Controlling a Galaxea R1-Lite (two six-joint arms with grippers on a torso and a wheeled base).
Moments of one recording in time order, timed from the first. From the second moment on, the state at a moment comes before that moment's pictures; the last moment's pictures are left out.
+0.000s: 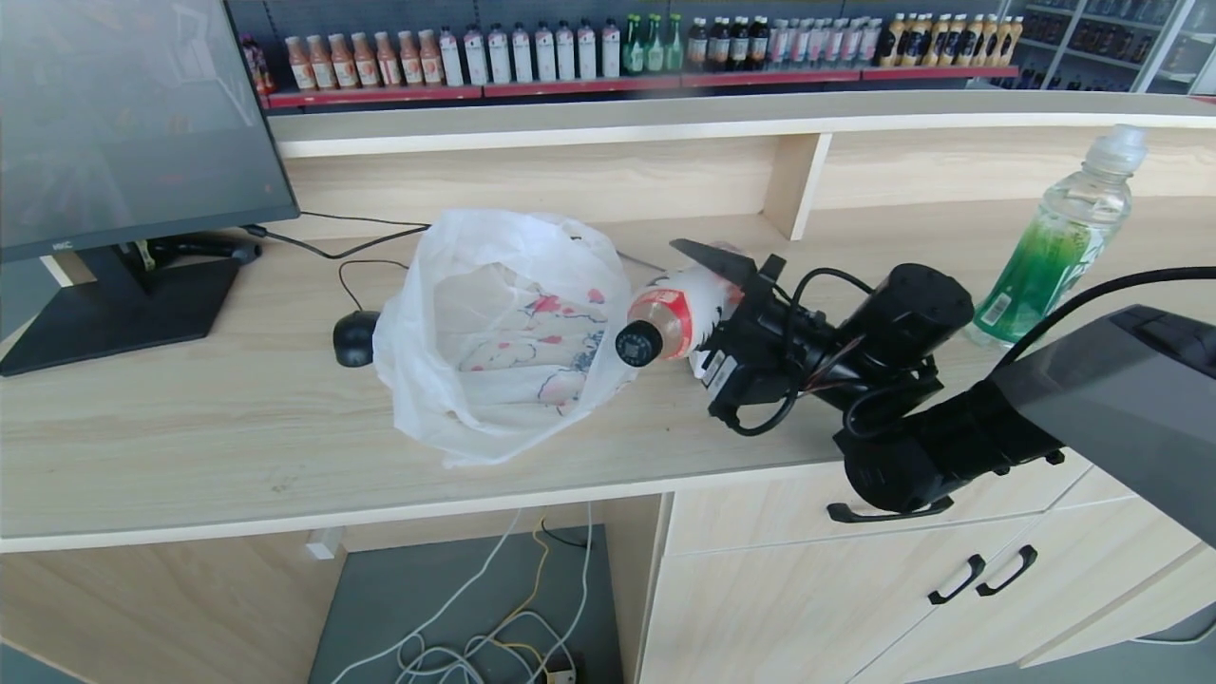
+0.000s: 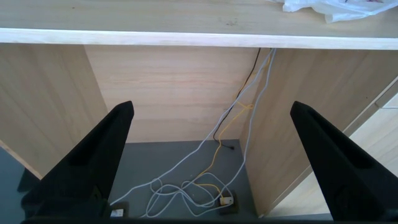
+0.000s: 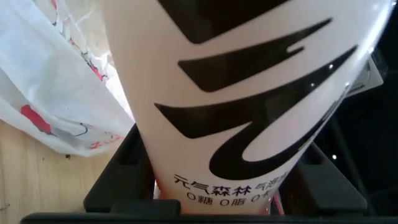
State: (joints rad) left arm 0.00 0.00 0.00 0.00 0.00 0.00; right arm 0.43 2.19 -1.19 -1.49 0.61 -1.33
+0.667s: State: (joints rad) left arm 0.00 0.00 0.00 0.00 0.00 0.00; right arm 0.48 2.06 -1.07 -1.57 0.39 -1.04
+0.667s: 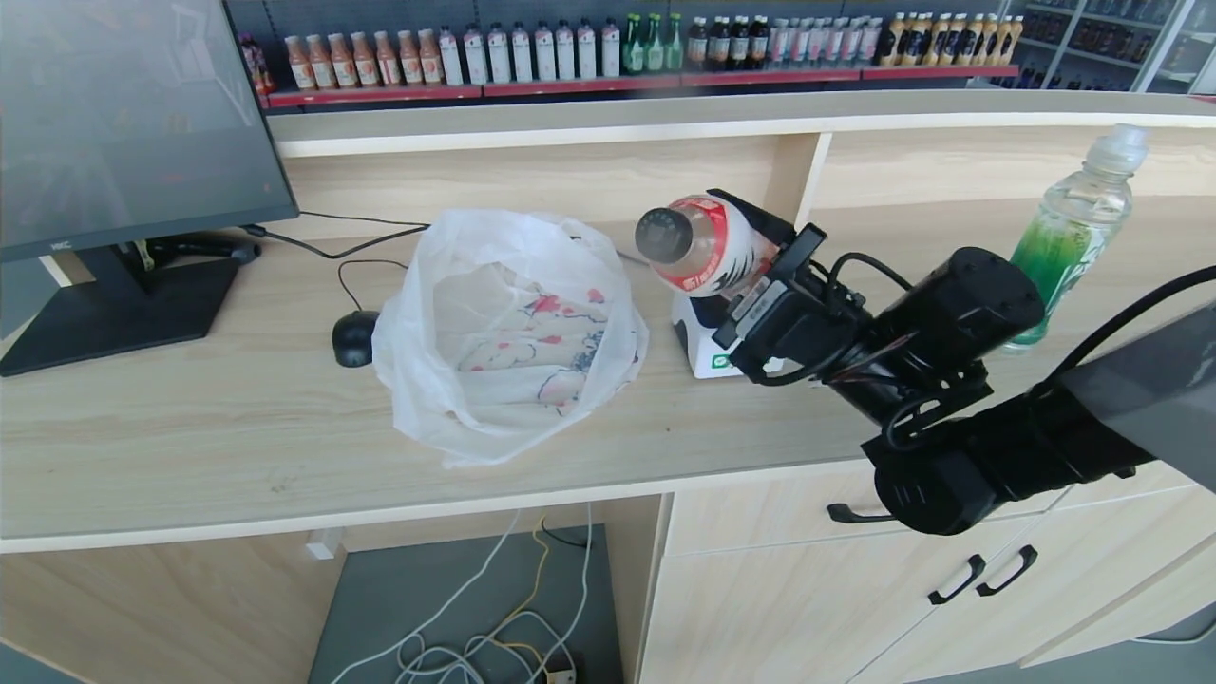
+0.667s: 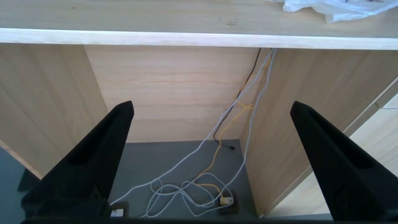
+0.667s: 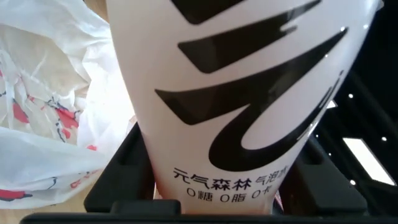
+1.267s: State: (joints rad) left arm 0.00 0.00 0.00 0.00 0.00 0.00; right arm 0.51 1.89 -0.84 -1.57 0.08 -0.55
